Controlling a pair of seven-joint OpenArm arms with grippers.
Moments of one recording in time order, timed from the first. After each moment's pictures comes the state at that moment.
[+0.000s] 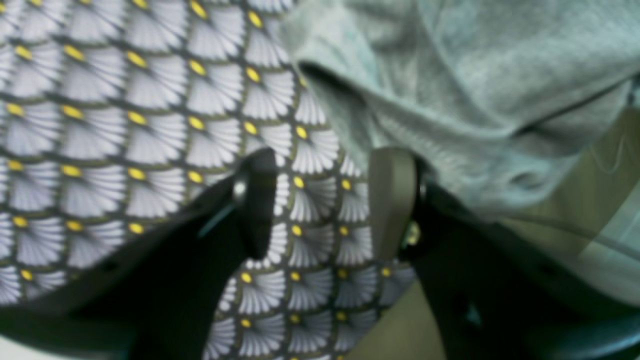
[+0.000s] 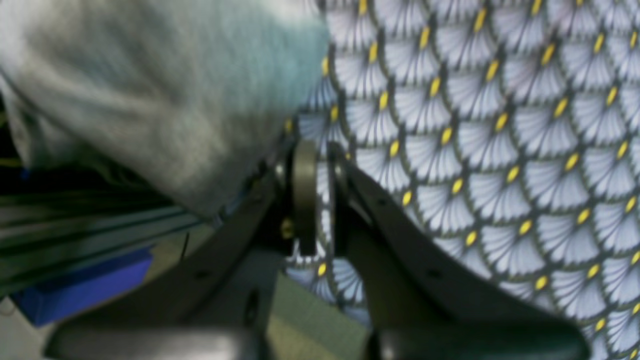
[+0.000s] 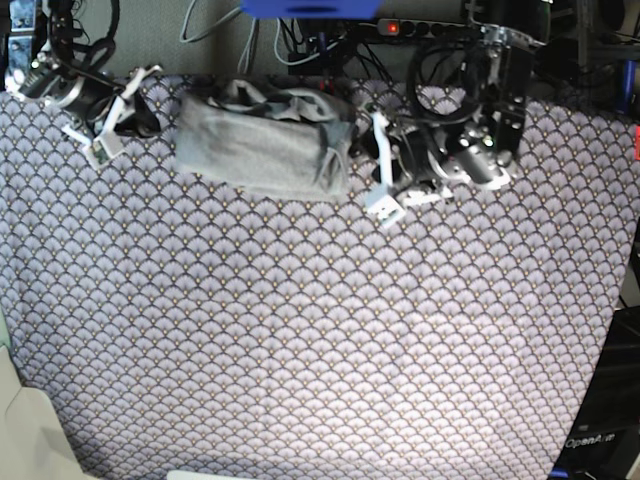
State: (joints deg) left arm 6.1 -10.7 10.5 100.2 -23.0 -34.0 67.1; right arm -31.1 21.7 16.7 103.4 28.4 39.9 -40.8
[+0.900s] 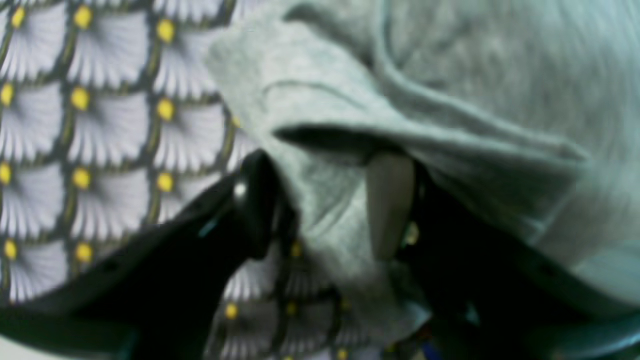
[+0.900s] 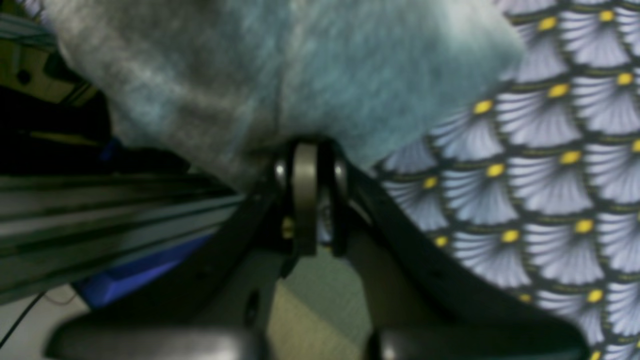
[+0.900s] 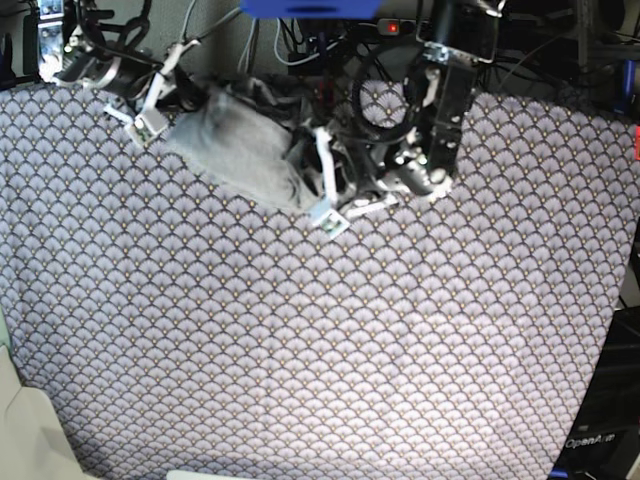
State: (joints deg) left arm 0.8 0.7 12.9 87.5 -16.1 -33.7 61.3; right arm -32.8 18.8 8.8 103.5 28.2 39.8 -40.8
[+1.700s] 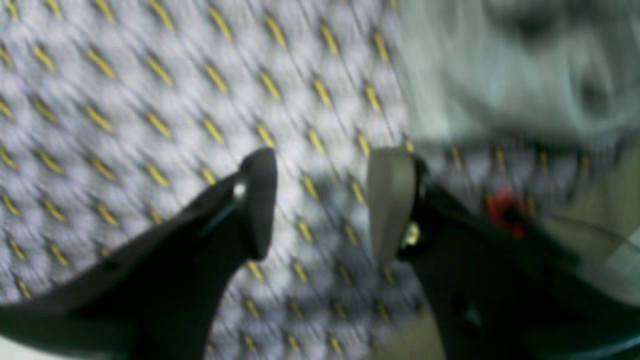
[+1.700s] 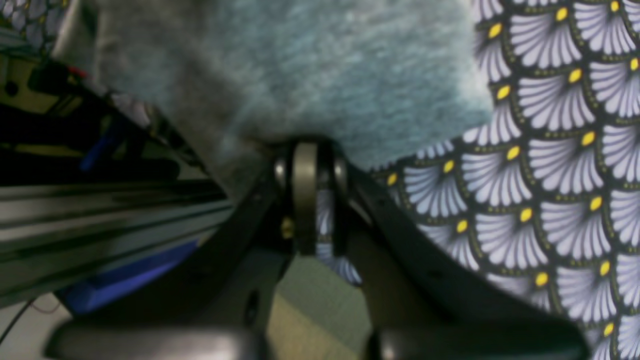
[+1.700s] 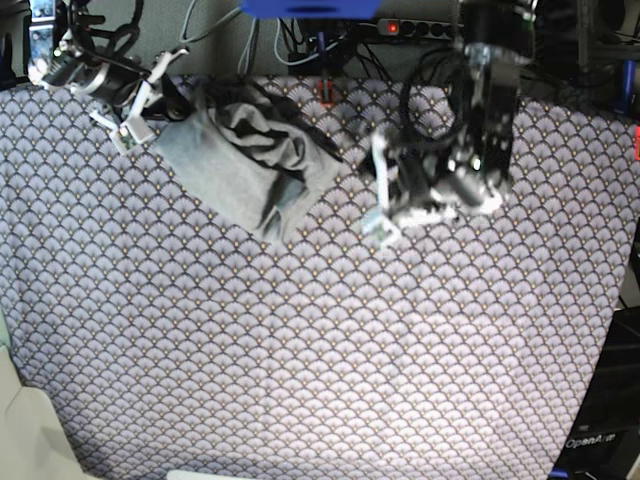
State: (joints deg) left arm 3.0 -6.8 8.5 102.6 -17.3 -34.4 75.3; right arm -32.1 18.8 13.0 103.6 28.6 39.9 -41.1
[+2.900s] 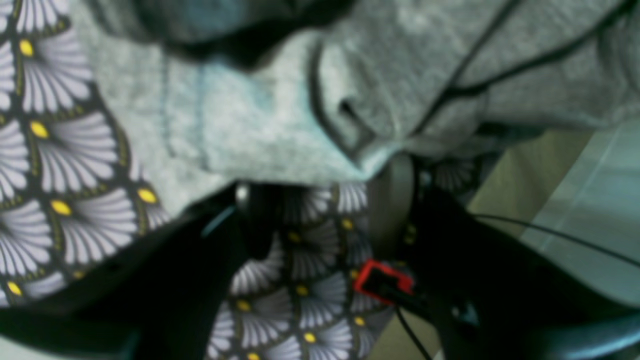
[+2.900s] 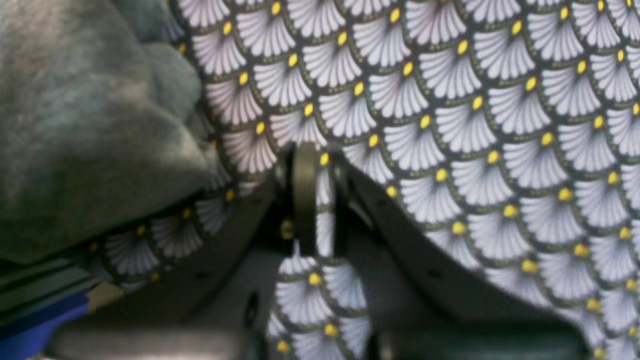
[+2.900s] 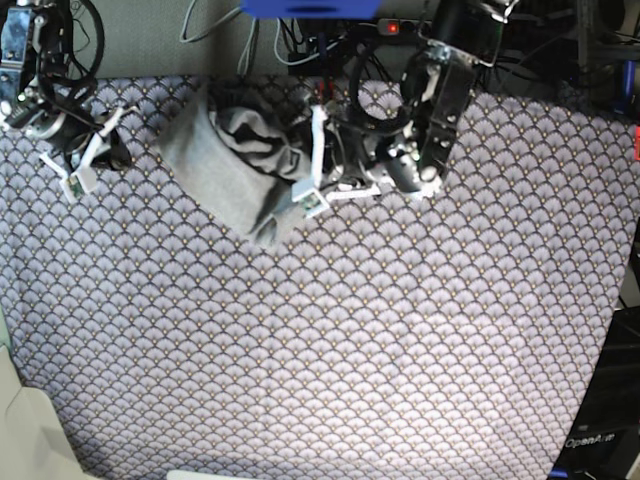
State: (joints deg) left arm -0.1 -2.3 18.9 86.8 -20.1 -34.6 66.3; right arm -22.0 21.9 18.9 94.9 24.9 39.6 -41.0
